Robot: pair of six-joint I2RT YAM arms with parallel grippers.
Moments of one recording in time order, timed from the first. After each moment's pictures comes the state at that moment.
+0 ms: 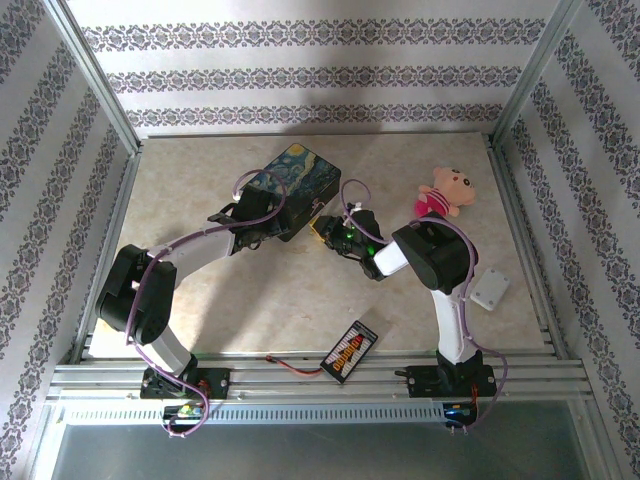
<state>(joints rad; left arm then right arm) -0.42 1.65 1.02 -0.27 -0.08 -0.74 0.51 2.12 0.83 0.96 -0.34 1.28</state>
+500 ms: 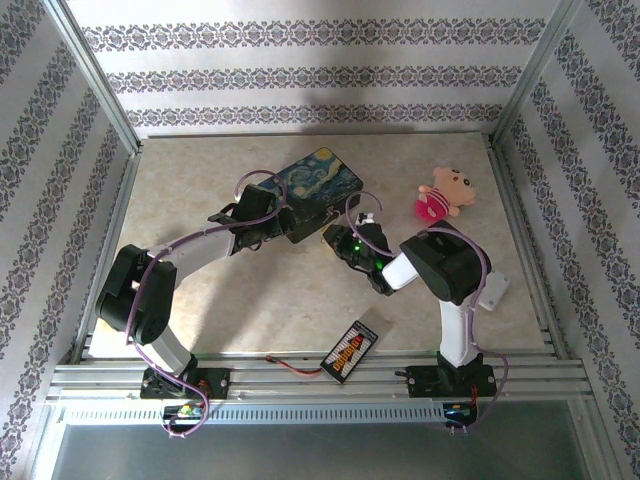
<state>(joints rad) -0.42 1.65 1.02 -0.27 -0.03 -0.74 0.55 2.00 0.64 1.00 -0.17 1.25</state>
